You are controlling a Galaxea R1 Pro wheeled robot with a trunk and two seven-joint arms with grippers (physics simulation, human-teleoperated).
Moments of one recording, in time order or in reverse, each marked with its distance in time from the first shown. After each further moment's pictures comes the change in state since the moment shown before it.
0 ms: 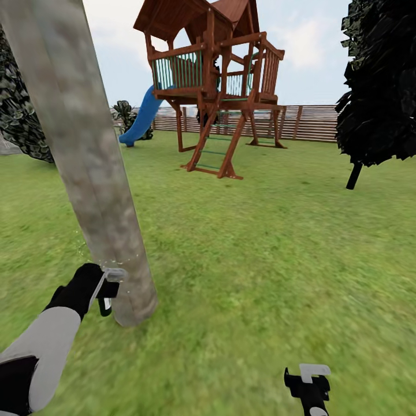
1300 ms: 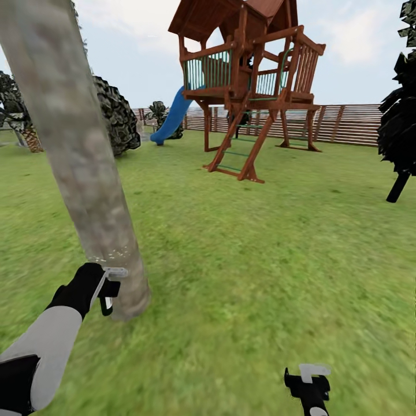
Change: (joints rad) left arm -0.004 -0.008 0.006 0.000 0.002 0.001 0.009; right arm 0.000 -0.001 0.000 0.000 0.001 0.000 0.000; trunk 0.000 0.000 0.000
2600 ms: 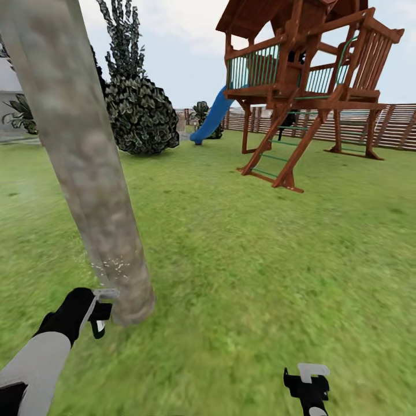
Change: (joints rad) left arm 0.125 0.030 0.060 0.019 0.034 -0.101 0.016; right arm 0.000 0.004 0.000 0.000 -0.001 -0.001 0.000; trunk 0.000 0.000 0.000
